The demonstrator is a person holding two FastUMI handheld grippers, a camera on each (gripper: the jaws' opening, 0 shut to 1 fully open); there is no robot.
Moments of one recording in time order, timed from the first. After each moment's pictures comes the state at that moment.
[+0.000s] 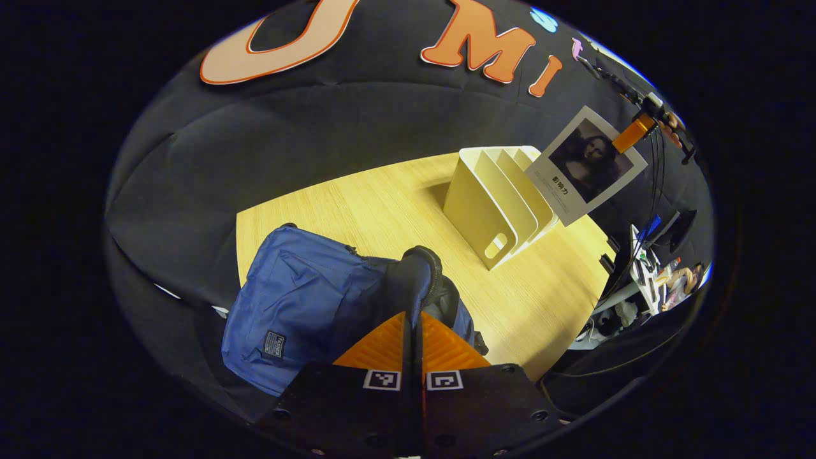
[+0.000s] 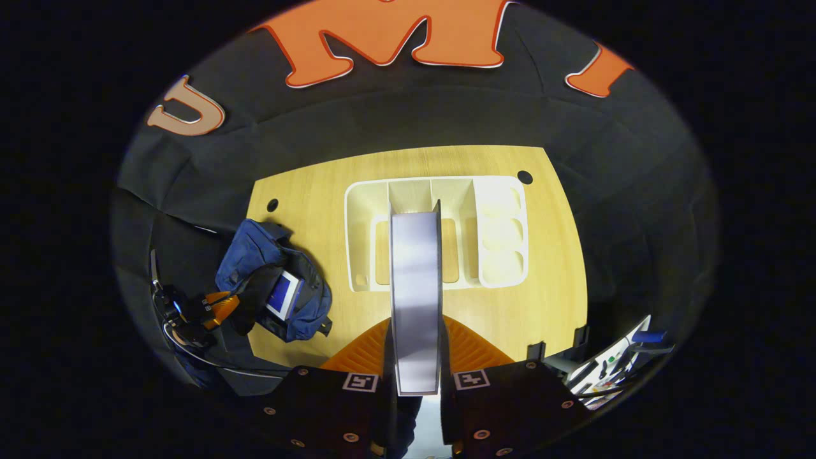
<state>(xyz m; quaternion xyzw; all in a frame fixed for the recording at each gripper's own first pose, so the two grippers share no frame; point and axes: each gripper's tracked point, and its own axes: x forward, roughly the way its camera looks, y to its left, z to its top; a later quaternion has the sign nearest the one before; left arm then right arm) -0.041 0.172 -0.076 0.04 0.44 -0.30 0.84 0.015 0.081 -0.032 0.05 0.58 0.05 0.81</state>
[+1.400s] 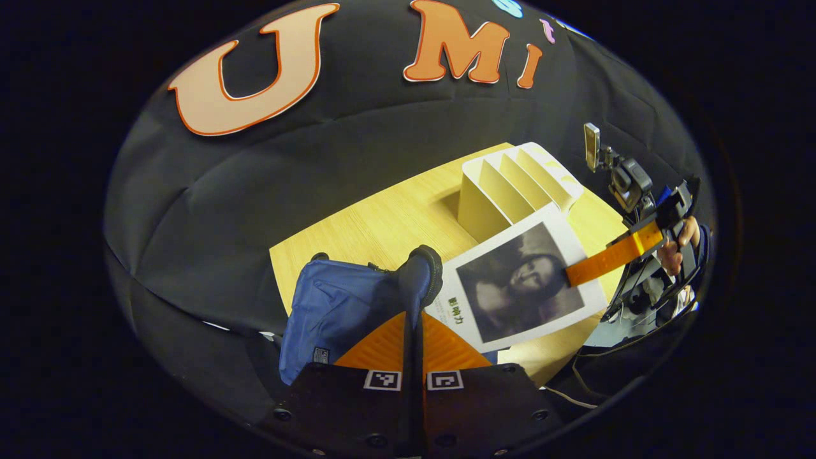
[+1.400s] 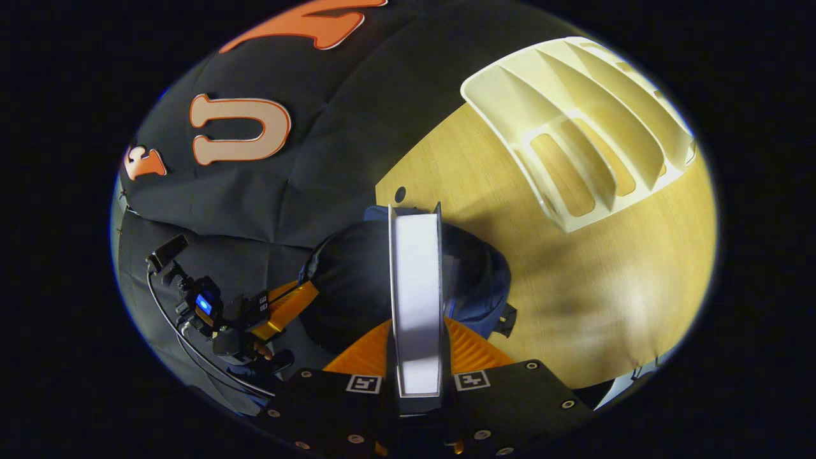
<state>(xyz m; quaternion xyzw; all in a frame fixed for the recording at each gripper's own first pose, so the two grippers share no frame) -0.022 0.187 -0.009 0.12 0.41 -0.28 0.86 -0.047 0.334 -0.165 0.38 0.51 0.24 0.73</state>
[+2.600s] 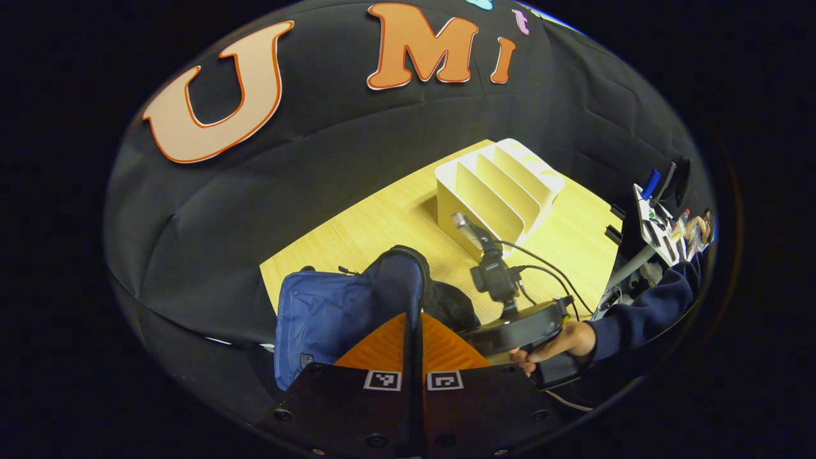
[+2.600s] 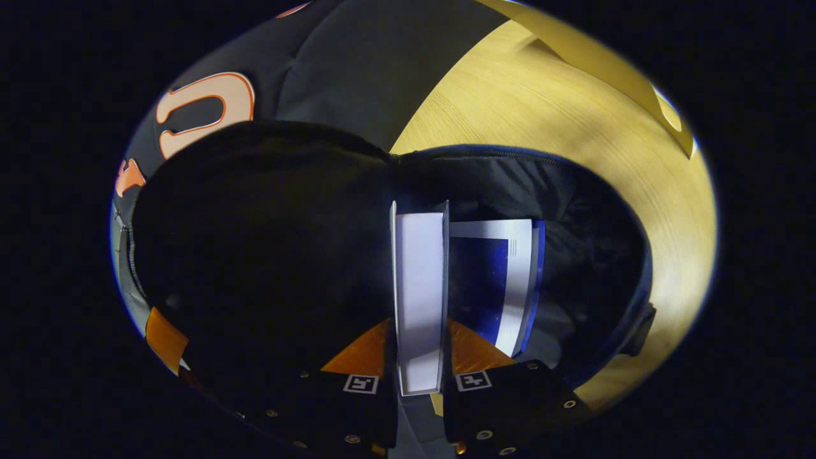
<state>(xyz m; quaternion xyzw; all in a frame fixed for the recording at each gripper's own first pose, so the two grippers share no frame) -0.041 0.155 0.004 0.15 0.40 -0.31 0.85 -0.021 0.505 -0.260 0.44 0.52 0.24 0.69</state>
